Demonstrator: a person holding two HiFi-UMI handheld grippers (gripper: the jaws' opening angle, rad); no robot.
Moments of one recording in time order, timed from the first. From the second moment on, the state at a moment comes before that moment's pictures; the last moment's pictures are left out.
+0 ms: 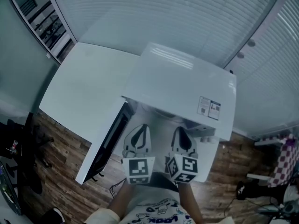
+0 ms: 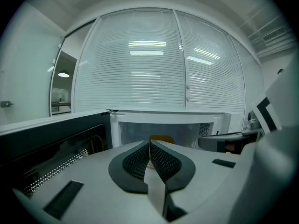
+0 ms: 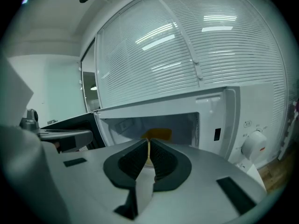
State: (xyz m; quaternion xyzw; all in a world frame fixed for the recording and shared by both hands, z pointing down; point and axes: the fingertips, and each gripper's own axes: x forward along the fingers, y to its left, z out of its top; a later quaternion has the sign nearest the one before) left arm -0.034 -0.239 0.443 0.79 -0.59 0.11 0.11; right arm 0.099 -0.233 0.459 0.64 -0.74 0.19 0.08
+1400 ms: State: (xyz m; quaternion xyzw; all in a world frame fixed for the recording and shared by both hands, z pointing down) left arm -0.047 -0.274 0.494 0.81 -0.55 0.14 0.16; right arm 0.111 -0.294 0.521 0.70 -0.65 0.28 0.06
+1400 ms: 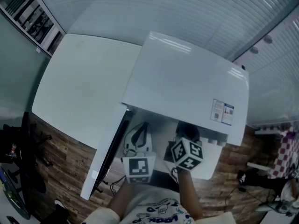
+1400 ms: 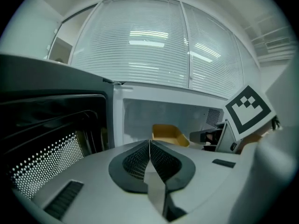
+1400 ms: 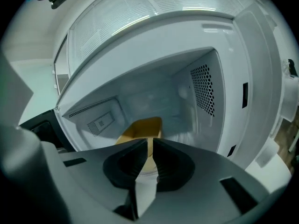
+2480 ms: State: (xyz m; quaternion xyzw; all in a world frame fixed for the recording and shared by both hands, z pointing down) left arm -0.048 -0.281 0.494 0.81 -0.55 0.14 0.15; right arm 0.115 -0.309 0.539 0.70 -0.63 0.32 0.07
